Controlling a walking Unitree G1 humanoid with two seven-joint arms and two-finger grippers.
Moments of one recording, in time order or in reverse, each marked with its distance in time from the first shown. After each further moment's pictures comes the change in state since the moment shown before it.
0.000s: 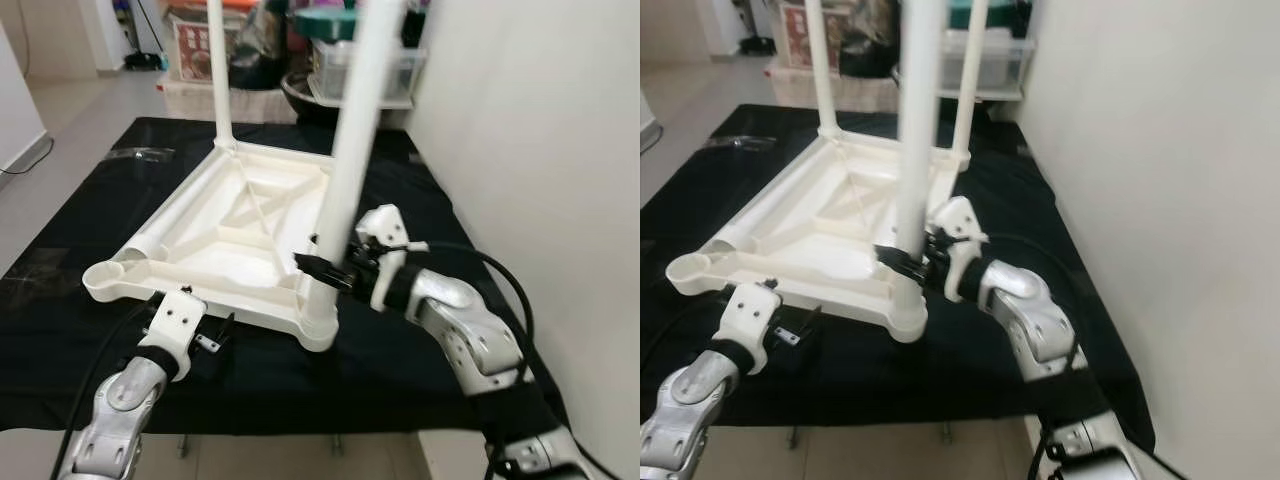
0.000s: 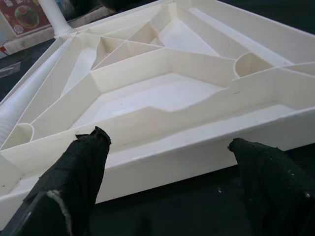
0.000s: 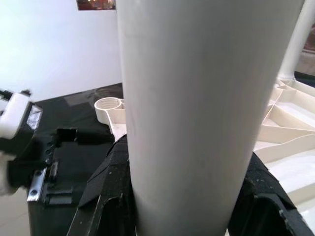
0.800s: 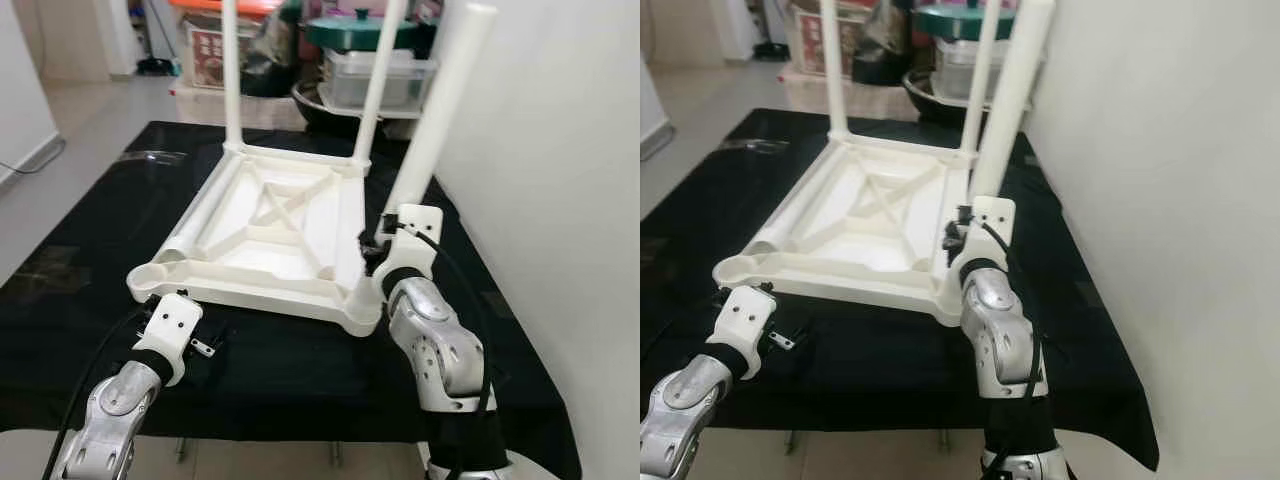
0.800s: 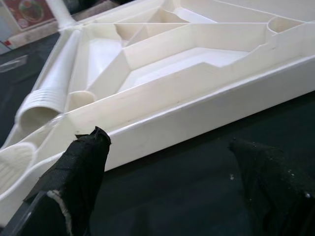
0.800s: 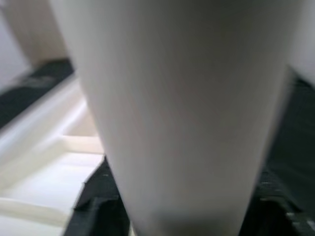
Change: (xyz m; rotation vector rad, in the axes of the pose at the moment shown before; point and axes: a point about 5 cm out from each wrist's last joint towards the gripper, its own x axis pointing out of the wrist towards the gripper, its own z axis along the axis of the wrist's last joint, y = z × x) left arm -0.002 0.003 0.000 0.010 0.012 0.005; right arm -0.008 0.000 0.012 0.222 -0.034 -0.820
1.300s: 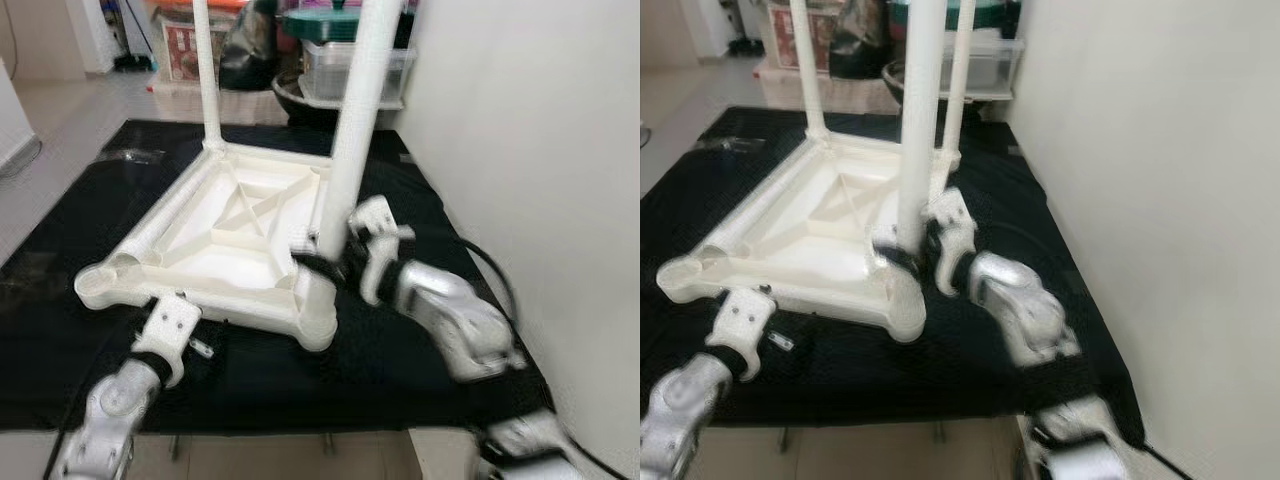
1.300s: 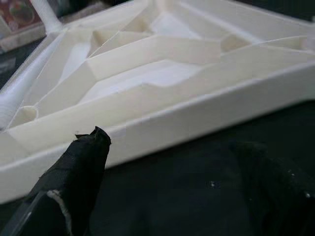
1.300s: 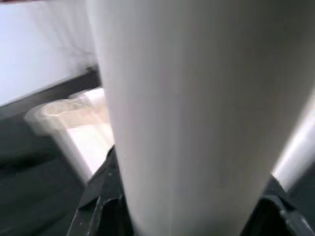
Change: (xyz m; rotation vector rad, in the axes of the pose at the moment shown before) left arm -0.002 0.000 -0.001 0.002 0.003 0.006; right arm 0.037 -0.005 -0.004 -0.153 0.093 0.395
